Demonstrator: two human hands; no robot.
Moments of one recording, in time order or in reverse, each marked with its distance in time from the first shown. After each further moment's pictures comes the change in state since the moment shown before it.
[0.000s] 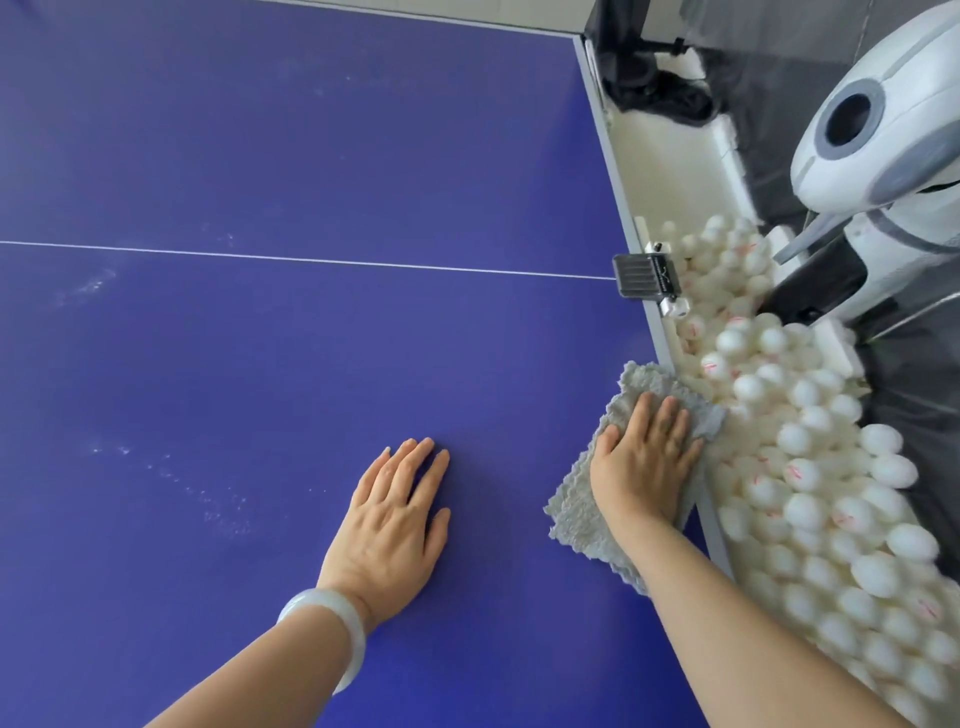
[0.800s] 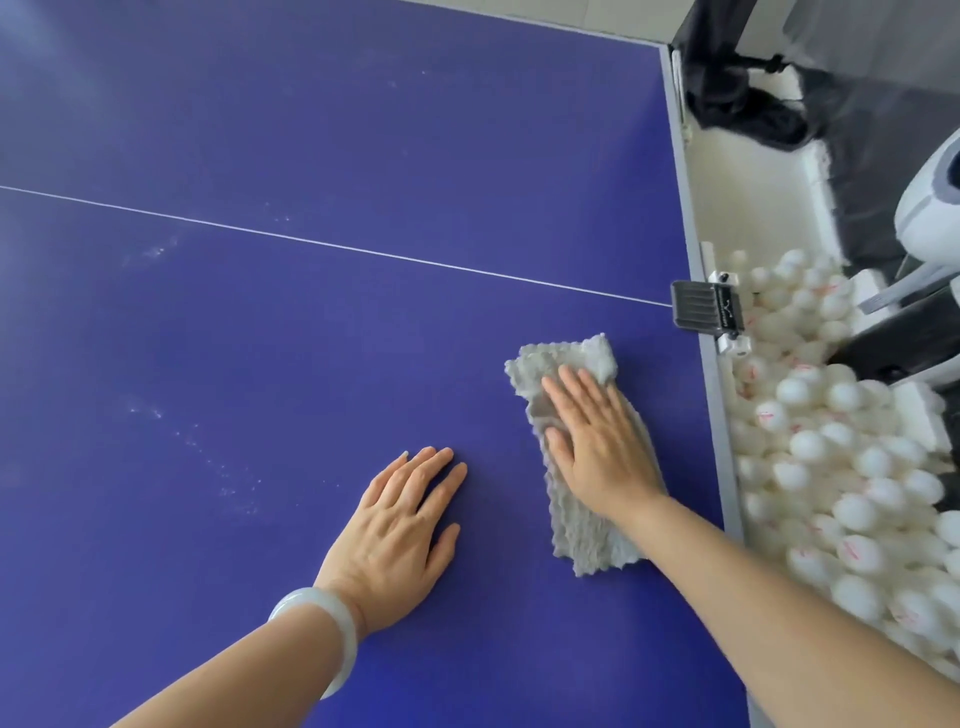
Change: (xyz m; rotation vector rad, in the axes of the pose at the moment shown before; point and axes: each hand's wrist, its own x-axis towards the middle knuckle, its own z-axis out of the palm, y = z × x) left_hand 0.001 0.001 0.000 0.041 0.014 -0.026; right_hand 0.049 -0.039 0.001 -0.057 -0.022 -0.933
